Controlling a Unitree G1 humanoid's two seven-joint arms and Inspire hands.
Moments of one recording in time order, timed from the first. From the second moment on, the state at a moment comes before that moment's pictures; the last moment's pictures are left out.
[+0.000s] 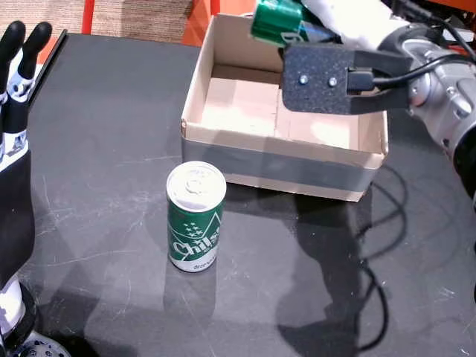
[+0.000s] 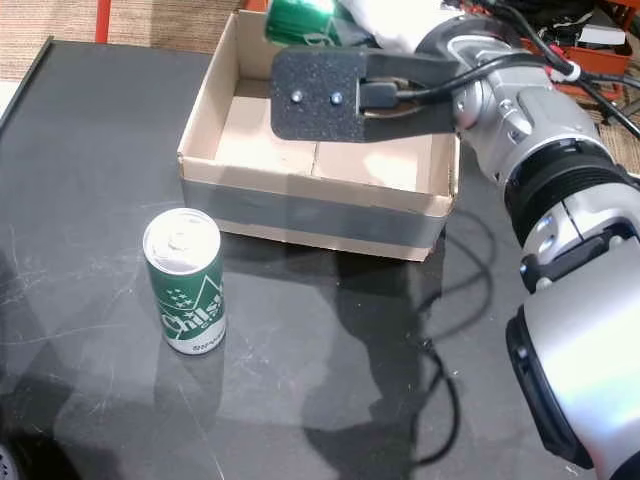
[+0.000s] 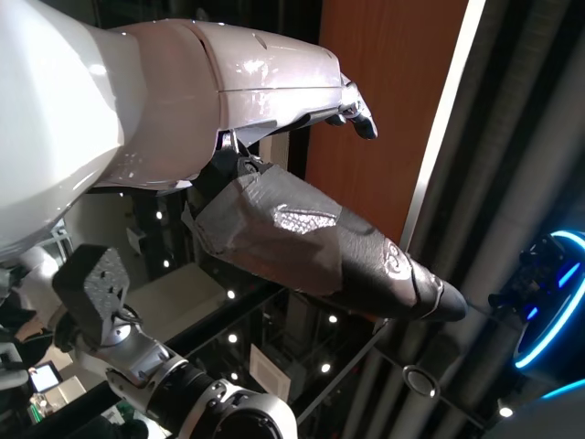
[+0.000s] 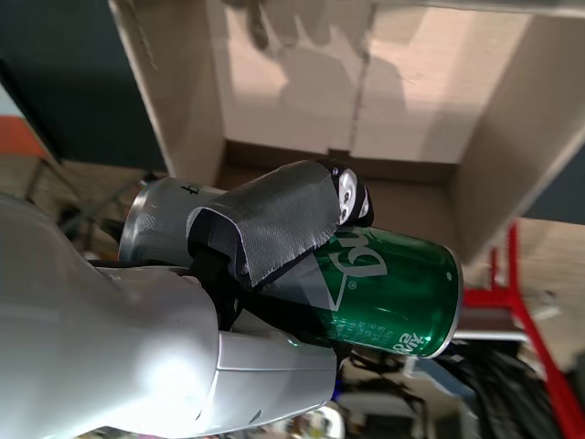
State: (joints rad) left arm -0.19 -0.11 0.29 0.08 -1.02 -0.86 -1.39; right arm -1.27 -0.27 0.43 1.38 -0.75 -0.23 0.03
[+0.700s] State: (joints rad) left arm -0.19 -0.11 0.28 0.07 -1.02 -0.86 -1.39; right arm -1.24 -0.27 0.47 1.39 -0.75 -0.22 0.06
